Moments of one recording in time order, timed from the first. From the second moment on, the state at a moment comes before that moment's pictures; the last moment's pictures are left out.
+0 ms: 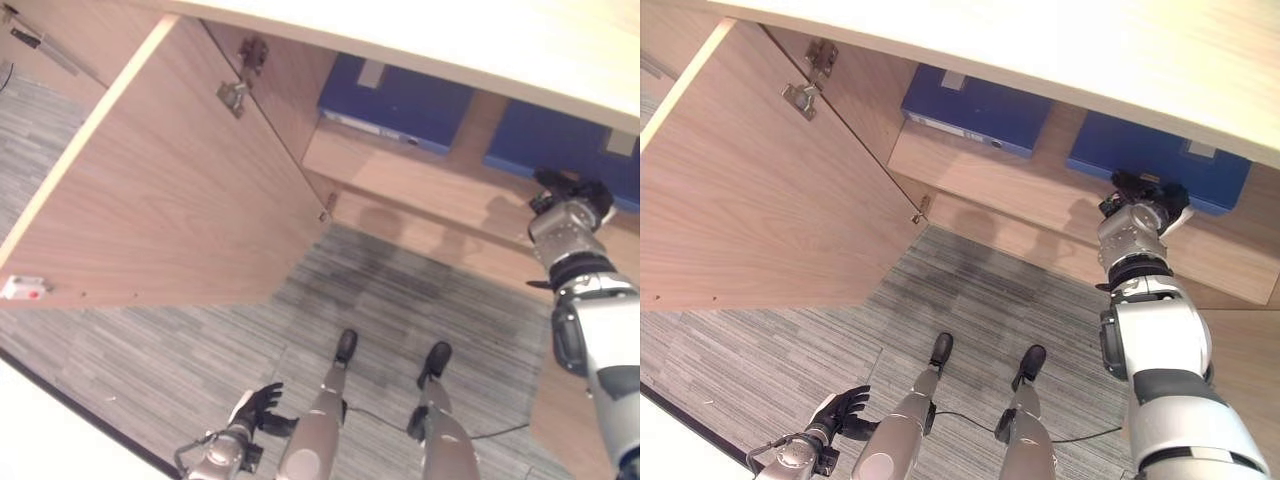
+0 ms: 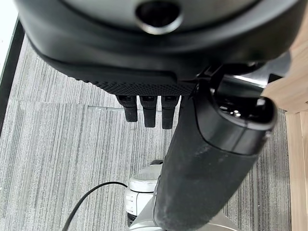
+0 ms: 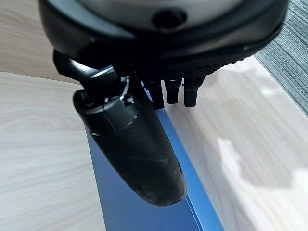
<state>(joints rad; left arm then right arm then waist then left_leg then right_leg) -0.08 0.34 -0.43 1.01 -0.23 -0.17 0.03 -1.18 -0.56 0.09 1.34 0.95 -0.11 -0.56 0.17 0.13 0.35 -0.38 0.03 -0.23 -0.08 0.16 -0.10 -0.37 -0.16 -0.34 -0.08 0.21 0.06</state>
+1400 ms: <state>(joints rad) 0.16 0.29 -0.09 1.10 -0.18 -0.16 -0.02 0.14 -0.41 0.32 0.49 0.07 -0.14 -0.11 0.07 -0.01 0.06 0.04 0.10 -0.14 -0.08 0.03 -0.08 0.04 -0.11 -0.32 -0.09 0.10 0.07</state>
